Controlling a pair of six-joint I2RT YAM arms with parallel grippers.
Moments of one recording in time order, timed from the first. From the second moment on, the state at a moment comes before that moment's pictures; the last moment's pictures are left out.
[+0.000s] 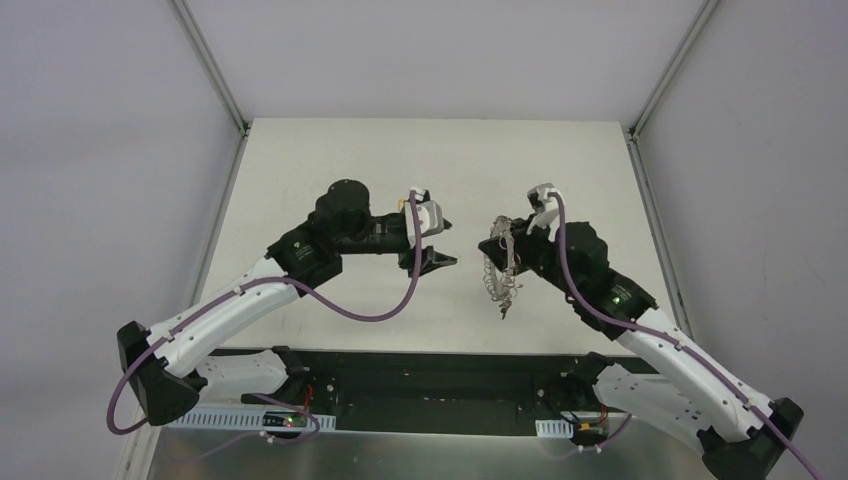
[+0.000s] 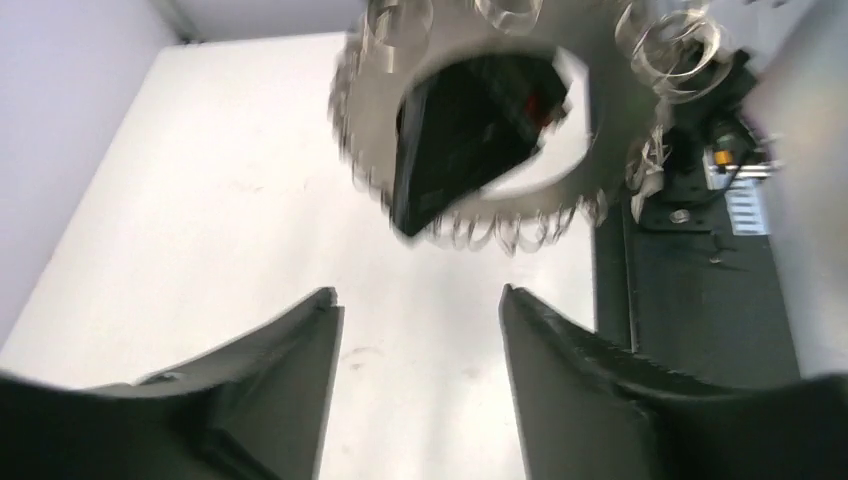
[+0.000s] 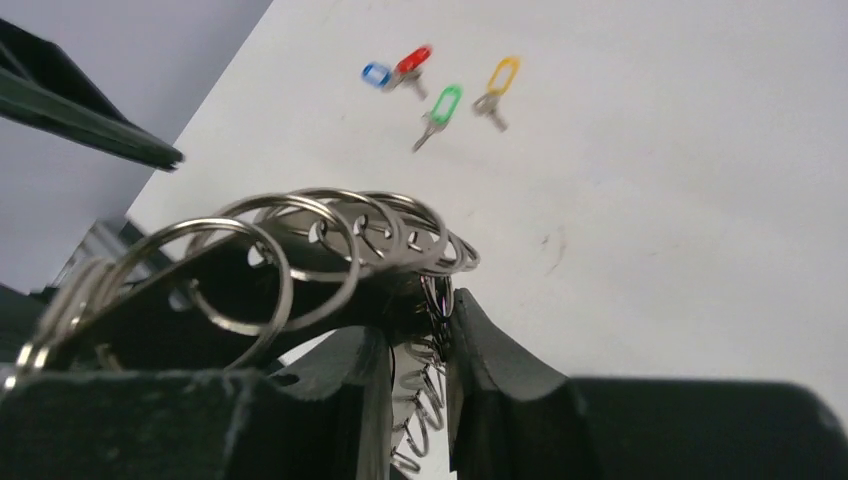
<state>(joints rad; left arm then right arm) -0.86 1.15 1.15 -0.21 0.59 0.32 0.75 0.81 0.76 -0.26 -0.08 0.43</state>
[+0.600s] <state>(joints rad) -0.84 1.11 0.86 0.13 0.38 0.12 0.74 1.04 1.04 -0.15 0.56 0.17</state>
